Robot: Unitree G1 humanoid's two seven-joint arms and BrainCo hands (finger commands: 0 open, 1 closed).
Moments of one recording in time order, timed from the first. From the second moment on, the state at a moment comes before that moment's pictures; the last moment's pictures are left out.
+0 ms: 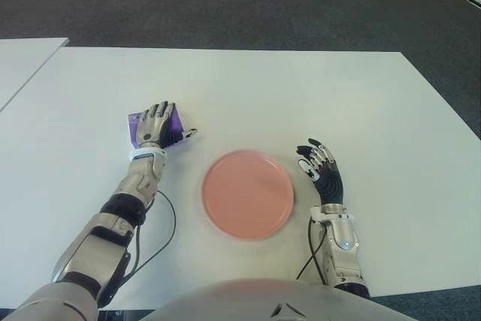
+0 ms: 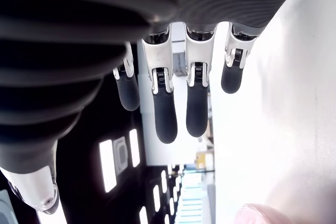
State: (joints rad) left arm -0.37 0.38 -0.32 0.75 0.78 0.13 0.42; right arm 0.17 0.02 -0.07 0.31 0.08 -0.52 0.10
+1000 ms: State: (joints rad) left arm -0.37 0.33 -0.34 0.87 0.78 0.10 0.62; right arm 0.15 -0.07 -0.13 0.35 0.09 -0.57 0.19
